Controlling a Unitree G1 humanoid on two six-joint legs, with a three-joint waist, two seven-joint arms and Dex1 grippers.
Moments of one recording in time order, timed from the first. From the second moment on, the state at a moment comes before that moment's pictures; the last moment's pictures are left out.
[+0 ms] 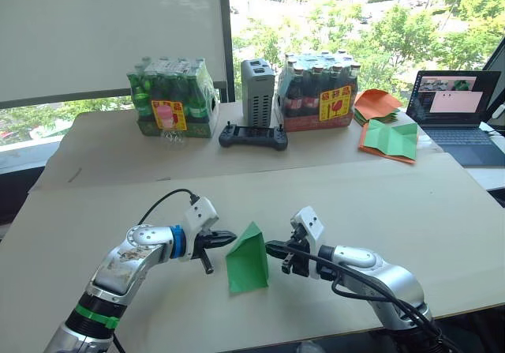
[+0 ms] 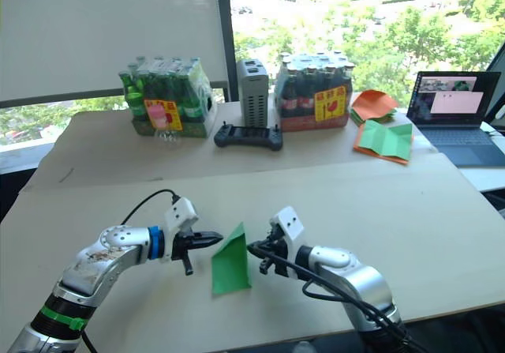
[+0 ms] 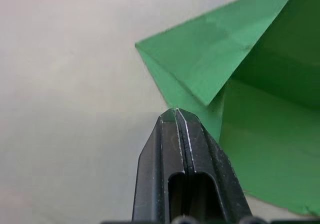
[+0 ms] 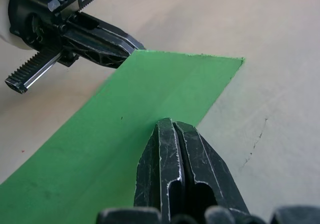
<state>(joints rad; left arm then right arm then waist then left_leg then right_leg) -0.32 0.60 -0.17 -0.23 -0.34 0.67 -0.87 -0.23 -0.38 0.19 -0.39 0.47 0.88 0.59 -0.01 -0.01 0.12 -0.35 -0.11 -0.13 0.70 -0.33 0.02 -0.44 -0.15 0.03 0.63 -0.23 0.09</state>
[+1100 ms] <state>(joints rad) -0.35 0.53 -0.24 -0.13 -0.32 0.66 -0.88 -0.32 -0.28 0.28 -0.33 0.41 0.88 0.52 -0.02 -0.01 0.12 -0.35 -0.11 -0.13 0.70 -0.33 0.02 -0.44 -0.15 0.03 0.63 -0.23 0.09</state>
